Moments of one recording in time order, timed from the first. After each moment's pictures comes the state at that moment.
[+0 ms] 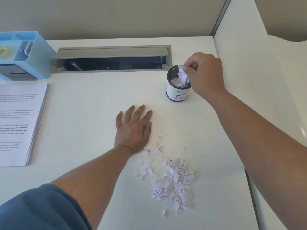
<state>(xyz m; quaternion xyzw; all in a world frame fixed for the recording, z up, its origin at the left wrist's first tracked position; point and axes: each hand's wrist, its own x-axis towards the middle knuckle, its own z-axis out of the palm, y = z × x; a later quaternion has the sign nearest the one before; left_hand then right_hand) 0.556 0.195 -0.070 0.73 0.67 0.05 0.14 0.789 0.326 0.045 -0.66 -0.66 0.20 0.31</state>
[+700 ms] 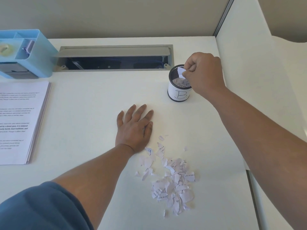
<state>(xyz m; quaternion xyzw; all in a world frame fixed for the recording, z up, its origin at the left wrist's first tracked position) 0.556 0.195 -0.071 0.73 0.67 0.05 0.14 0.784 0.329 0.048 -0.67 -0.67 0.20 0.27</state>
